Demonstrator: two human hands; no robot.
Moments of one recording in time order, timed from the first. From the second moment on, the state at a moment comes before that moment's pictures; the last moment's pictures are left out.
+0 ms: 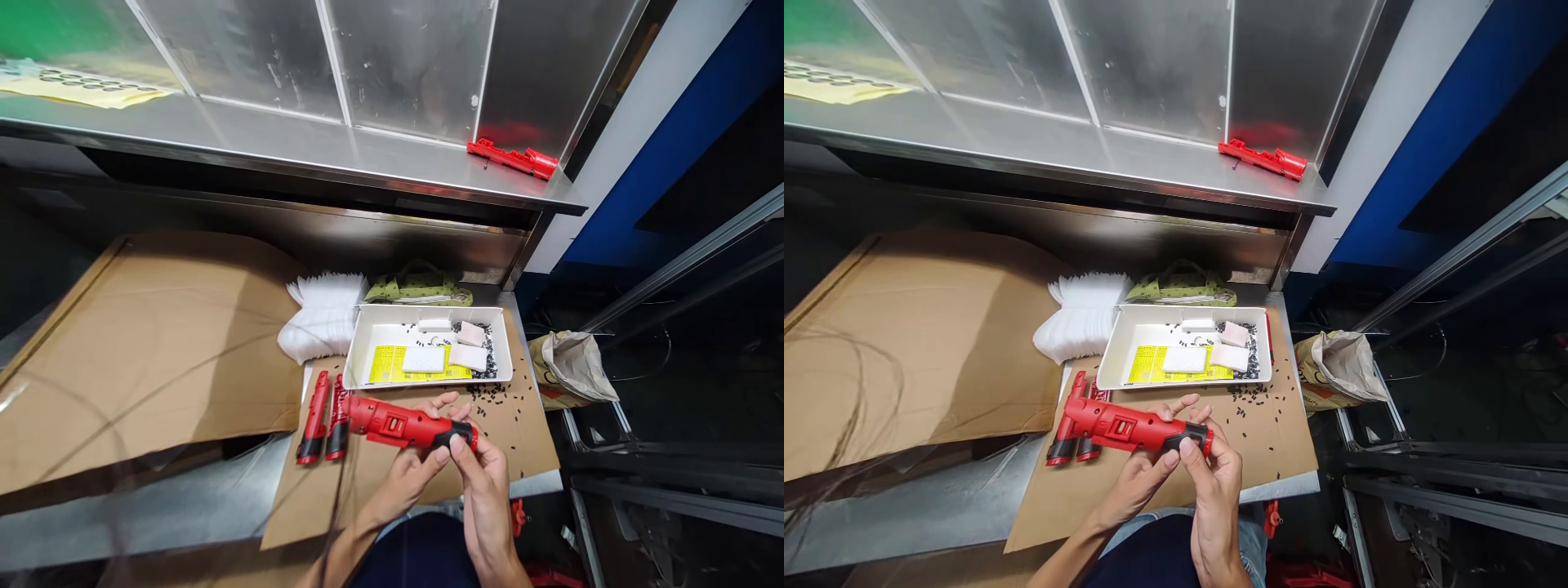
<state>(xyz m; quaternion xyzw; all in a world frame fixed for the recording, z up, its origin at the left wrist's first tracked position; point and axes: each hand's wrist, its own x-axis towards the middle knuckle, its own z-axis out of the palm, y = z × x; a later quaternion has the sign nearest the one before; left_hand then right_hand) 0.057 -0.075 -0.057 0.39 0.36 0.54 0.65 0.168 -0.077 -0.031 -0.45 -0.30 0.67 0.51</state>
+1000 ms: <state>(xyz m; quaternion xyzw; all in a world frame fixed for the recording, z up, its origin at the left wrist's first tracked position) 0.014 -0.062 -0.021 0.09 0.34 0.60 0.72 0.148 -0.026 -0.162 -0.68 -0.66 0.30 0.11</state>
